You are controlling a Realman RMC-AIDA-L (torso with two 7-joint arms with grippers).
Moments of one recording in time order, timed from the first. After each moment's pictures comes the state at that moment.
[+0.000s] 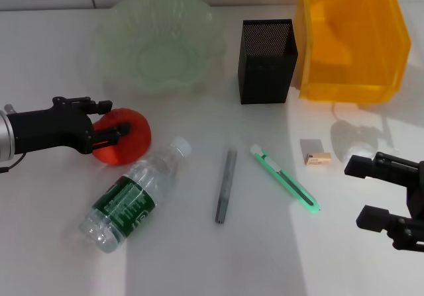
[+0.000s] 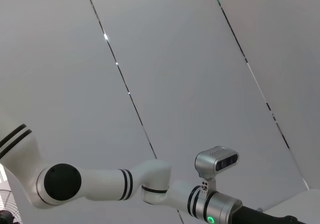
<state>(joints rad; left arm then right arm) -0.44 -2.07 0.79 0.74 2.03 1.31 -1.35 0.30 2.08 -0.50 -0.56 -1.94 -2.15 1.24</state>
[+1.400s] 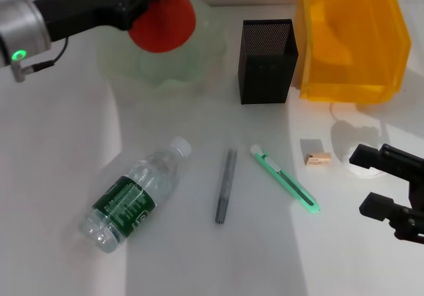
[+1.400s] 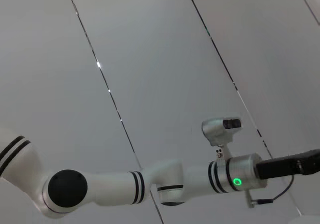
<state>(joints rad) -0.62 -2.07 0.81 0.71 1.69 1.21 -1.37 0.30 2.08 -0.46 -0.47 -1.92 -2.14 1.19</state>
